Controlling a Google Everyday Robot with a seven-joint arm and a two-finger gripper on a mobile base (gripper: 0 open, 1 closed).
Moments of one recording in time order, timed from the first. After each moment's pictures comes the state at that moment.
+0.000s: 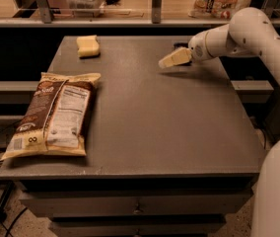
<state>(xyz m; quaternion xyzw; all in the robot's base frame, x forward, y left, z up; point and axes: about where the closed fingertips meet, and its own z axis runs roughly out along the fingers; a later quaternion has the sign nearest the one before) 0.796 -0.126 0.852 -0.36 0.80 0.17 0.45</state>
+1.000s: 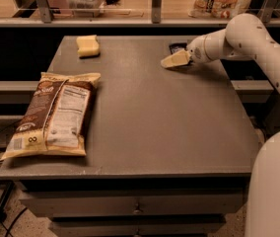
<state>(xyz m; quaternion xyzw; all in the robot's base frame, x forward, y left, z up) 0.812 -0.134 0.833 -0.33 0.81 0.16 0.45</state>
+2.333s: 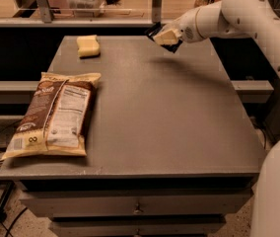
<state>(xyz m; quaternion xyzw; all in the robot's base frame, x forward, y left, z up) 0.793 -0.077 0.924 -0.43 0.74 0.14 0.50</state>
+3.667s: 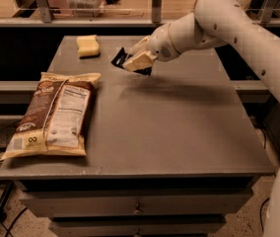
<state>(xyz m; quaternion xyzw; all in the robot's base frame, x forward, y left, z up) 0.693 0.028 0.894 -0.58 0.66 0.23 0.42</state>
